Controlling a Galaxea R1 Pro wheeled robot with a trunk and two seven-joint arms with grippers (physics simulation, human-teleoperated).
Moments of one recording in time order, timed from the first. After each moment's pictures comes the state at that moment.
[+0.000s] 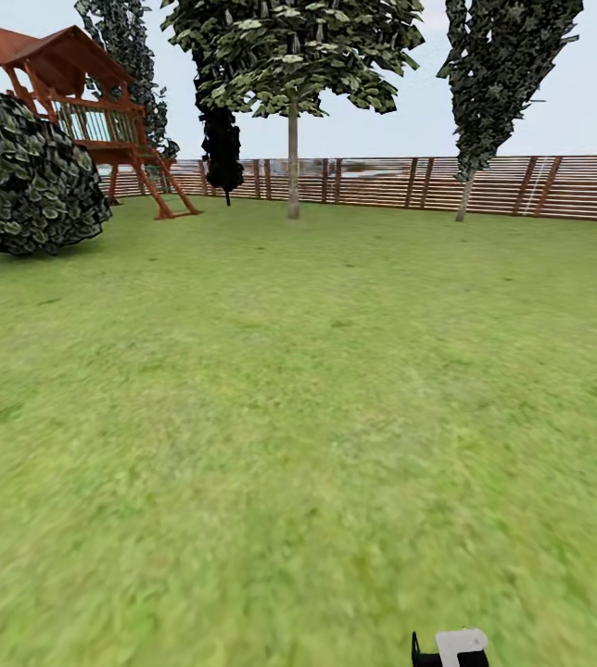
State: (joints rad) left arm -0.20 0.07 0.16 -0.27 -0.02 -0.45 0.15; right arm -0.39 0.00 -0.19 -0.02 0.48 -0.60 -0.37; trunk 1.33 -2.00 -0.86
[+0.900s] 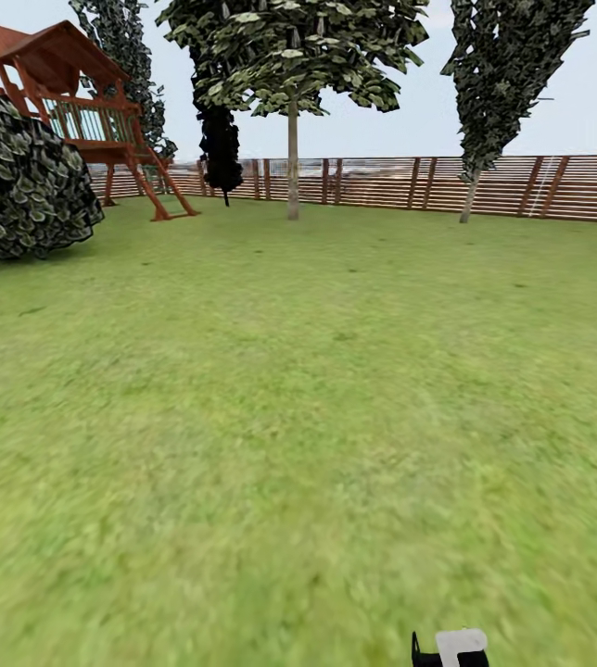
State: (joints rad) left arm -0.20 0.07 0.16 -0.27 -0.03 -0.45 0.15; right arm -0.39 0.00 -0.19 -0.02 0.48 -0.60 -0.37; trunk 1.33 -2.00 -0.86
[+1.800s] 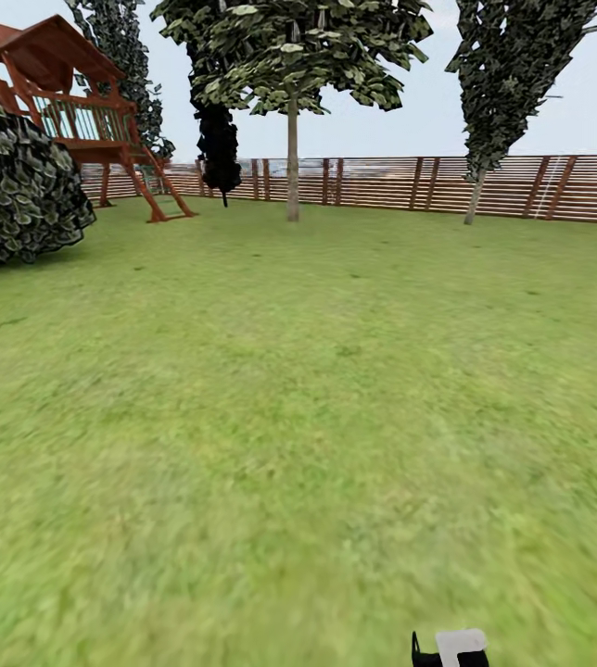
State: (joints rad) left arm -0.20 0.07 0.16 -0.27 -0.02 -0.45 0.15; right arm -0.39 0.00 -0.19 -0.02 0.48 -0.60 -0.37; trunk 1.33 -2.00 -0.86
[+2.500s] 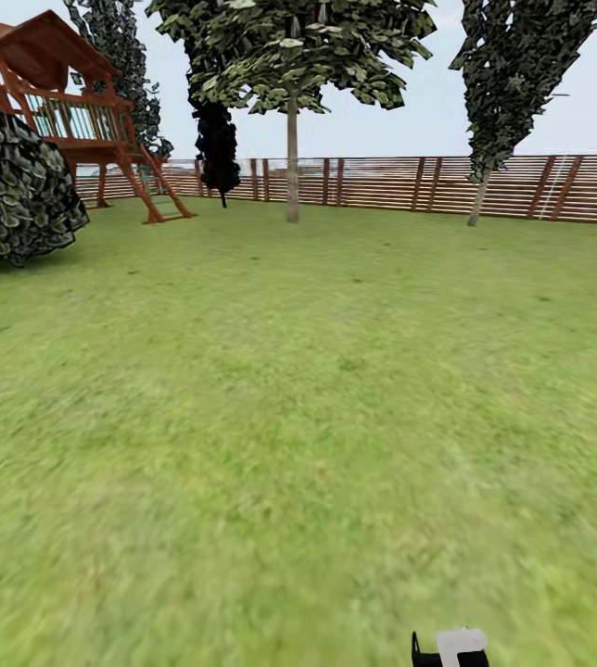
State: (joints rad) left arm -0.20 0.07 0.16 -0.27 -0.02 -0.45 0.15; right arm -0.39 0.00 -0.19 -0.02 0.48 -0.60 -0.37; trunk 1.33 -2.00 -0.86
